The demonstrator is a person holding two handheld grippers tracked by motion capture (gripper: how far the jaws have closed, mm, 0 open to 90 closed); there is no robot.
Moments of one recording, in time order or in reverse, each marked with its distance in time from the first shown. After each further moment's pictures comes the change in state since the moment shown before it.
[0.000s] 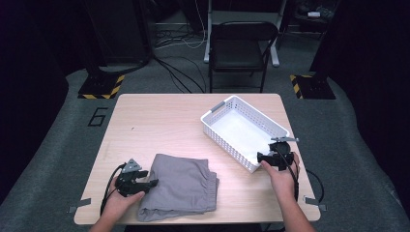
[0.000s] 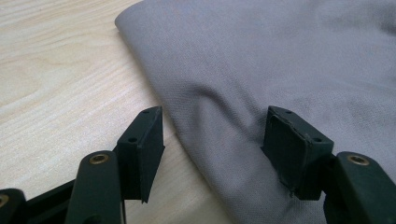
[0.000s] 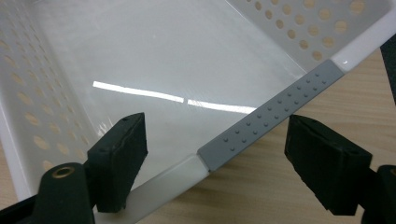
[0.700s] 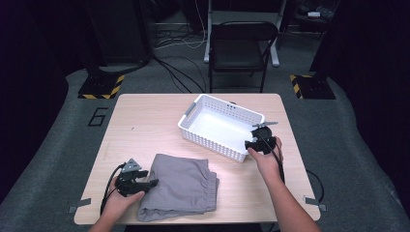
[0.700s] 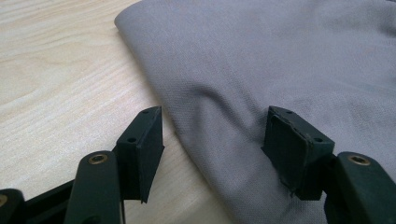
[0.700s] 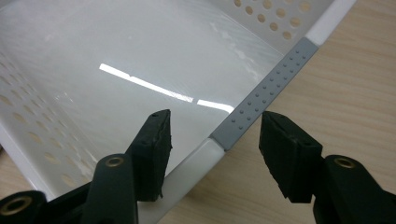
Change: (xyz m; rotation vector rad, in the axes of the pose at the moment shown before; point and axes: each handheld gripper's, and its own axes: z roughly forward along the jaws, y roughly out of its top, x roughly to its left) left arm 0.002 0.000 0.000 0.011 -0.016 -0.005; right arm 0.037 0.047 0.033 0.035 0.060 -0.147
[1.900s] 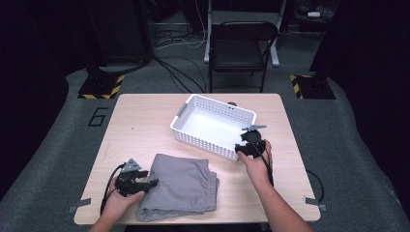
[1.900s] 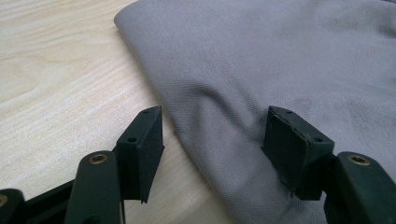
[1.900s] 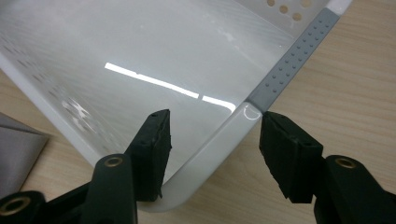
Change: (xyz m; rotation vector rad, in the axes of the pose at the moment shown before) left arm 0.000 0.000 0.000 0.000 -0.002 -0.006; right arm 0.035 -0.004 0.000 -0.001 0.005 -0.007
